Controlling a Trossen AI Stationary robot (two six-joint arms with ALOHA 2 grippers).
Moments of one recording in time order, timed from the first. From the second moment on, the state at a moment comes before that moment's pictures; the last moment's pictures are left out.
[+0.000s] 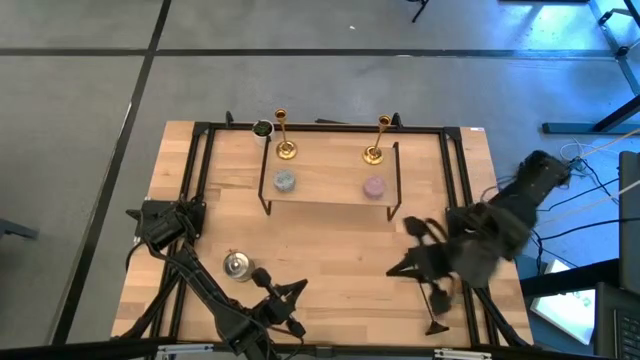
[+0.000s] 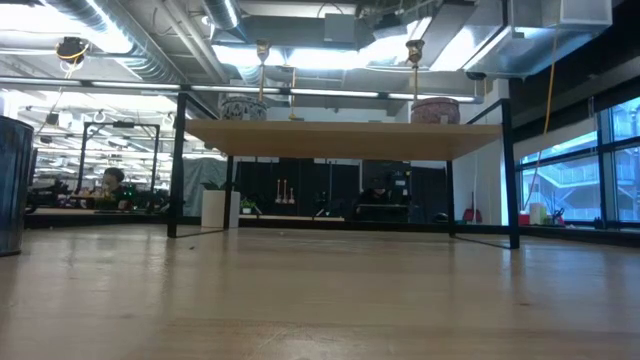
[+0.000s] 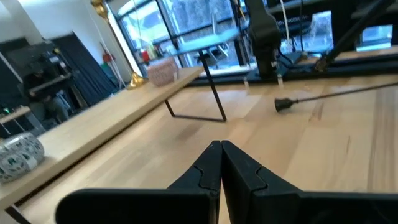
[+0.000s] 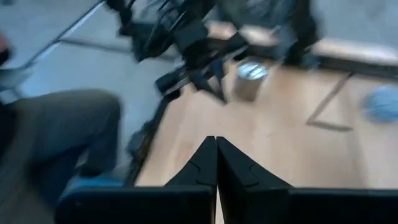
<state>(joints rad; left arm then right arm) -0.85 2.10 1.56 -0.78 -1.48 -1.05 0.81 1.33 1.48 -0.77 0.49 0.30</state>
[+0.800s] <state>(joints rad) -0.77 1.93 1.56 -0.55 -1.22 -0.55 1.22 1.30 1.24 -0.45 0.93 -0.10</state>
